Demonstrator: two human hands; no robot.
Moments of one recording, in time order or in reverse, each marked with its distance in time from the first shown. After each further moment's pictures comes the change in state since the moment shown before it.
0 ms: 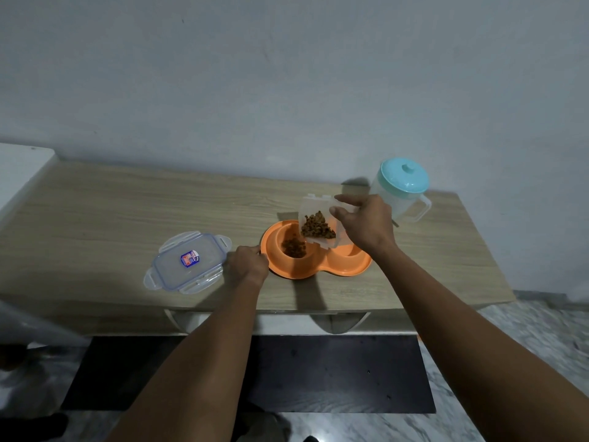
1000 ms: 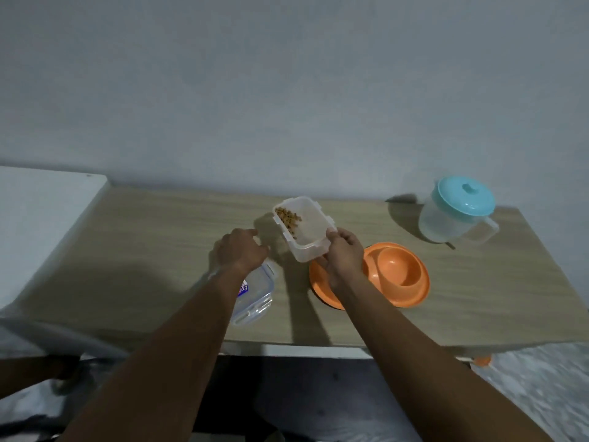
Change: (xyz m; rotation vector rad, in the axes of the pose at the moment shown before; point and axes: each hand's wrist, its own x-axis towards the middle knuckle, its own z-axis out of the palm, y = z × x) left_hand 0.084 0.004 -0.127 0.224 -0.055 0.170; right_hand 0.014 -0.052 0.154 1.065 0.047 0.659
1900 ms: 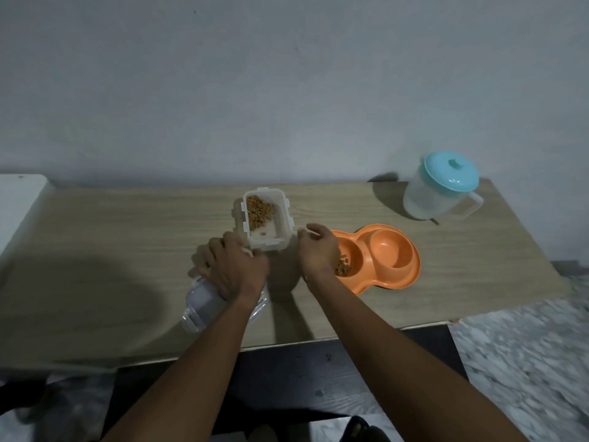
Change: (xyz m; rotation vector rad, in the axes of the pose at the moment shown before) left_hand -0.019 -0.009 0.046 -0.108 0.321 -0.045; right_hand 0.019 0.043 0.029 -0.470 0.203 -0.200
